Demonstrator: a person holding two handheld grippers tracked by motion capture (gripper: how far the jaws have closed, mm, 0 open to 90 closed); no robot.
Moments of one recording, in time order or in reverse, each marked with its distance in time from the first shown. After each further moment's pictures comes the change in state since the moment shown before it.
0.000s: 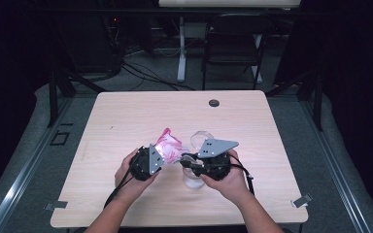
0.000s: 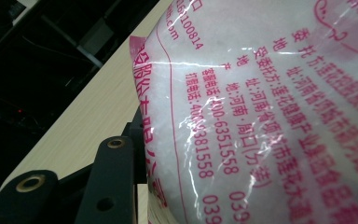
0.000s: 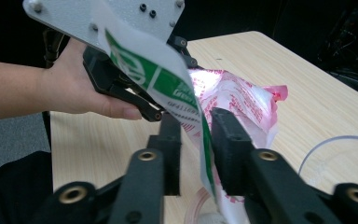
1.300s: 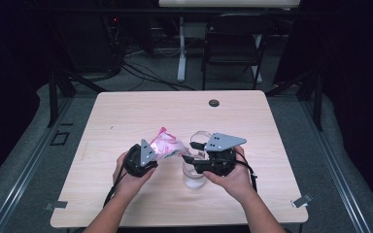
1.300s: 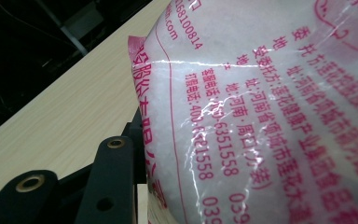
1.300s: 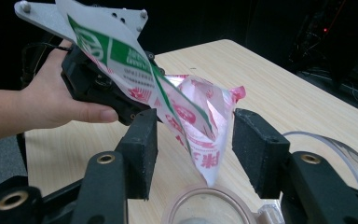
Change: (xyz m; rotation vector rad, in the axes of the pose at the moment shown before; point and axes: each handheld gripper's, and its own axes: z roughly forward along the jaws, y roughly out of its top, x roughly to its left) left arm 0.016 -0.010 0.005 -0.009 -0.062 -0.156; right arm -0.010 0.003 -0.010 -0.053 -0.094 0.056
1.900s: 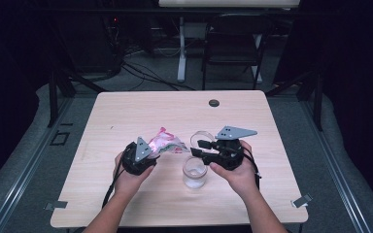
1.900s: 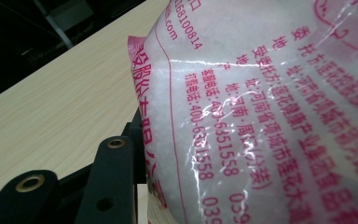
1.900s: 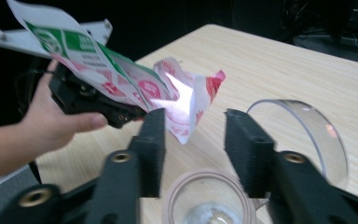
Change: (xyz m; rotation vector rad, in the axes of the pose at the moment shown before) left arm 0.011 -0.006 0.004 -0.022 -0.055 -0.106; right arm -0.019 -0.002 -0.010 0.032 -0.030 0.240
